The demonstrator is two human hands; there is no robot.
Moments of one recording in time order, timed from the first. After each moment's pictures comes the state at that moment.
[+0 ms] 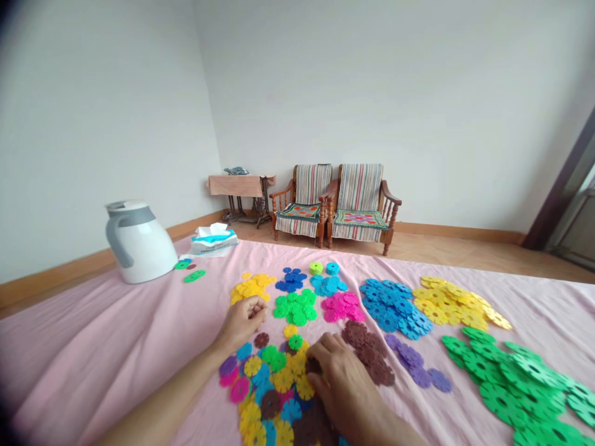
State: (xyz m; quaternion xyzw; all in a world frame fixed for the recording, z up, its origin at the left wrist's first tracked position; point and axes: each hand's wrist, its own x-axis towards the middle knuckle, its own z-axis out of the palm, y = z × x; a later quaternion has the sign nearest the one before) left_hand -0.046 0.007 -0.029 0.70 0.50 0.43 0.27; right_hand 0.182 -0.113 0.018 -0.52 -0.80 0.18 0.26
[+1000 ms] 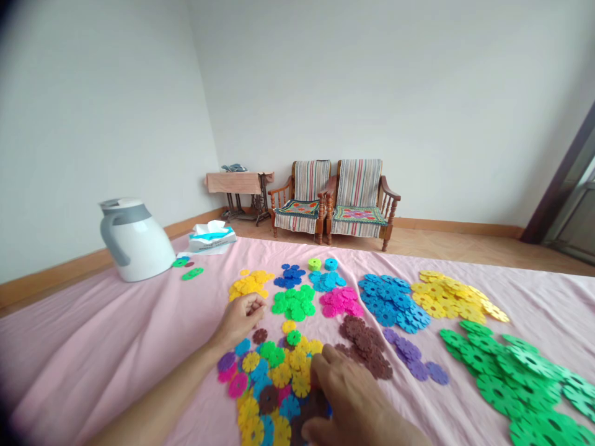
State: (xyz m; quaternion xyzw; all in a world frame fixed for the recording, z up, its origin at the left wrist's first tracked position) left_hand -0.046 0.006 -0.028 0.69 0.49 0.43 0.31; right_hand 0.183 -0.135 0.046 -0.59 -0.77 0.24 0.07
